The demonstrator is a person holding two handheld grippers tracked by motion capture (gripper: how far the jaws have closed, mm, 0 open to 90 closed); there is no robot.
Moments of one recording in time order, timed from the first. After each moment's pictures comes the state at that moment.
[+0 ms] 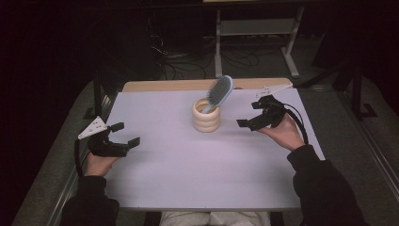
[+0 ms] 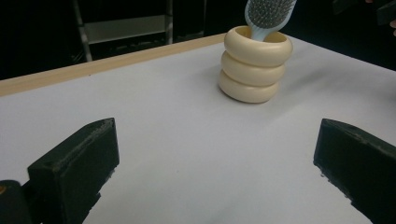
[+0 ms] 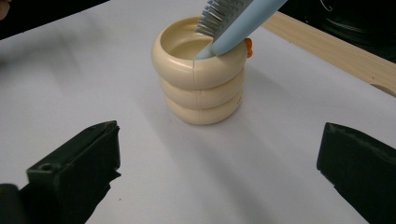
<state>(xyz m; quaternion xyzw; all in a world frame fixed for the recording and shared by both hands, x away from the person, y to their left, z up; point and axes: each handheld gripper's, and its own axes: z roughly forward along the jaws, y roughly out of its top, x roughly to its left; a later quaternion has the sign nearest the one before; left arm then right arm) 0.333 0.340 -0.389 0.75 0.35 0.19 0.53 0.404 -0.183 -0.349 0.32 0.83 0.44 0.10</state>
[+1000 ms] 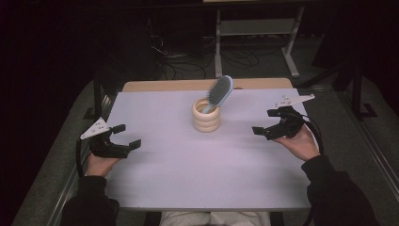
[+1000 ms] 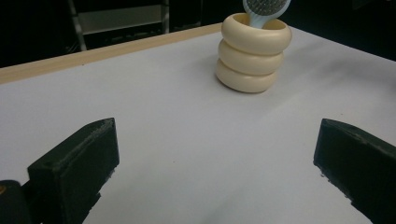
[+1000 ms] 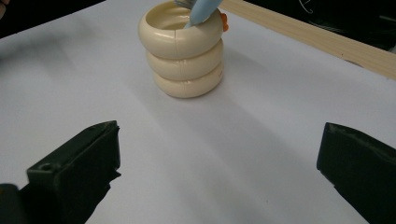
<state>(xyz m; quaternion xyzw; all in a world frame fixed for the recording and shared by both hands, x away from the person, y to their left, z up) 0.334 0.339 -0.393 0.76 0.35 0.18 0.52 0.376 -0.227 -0.365 0.35 0.81 0.45 0.12</state>
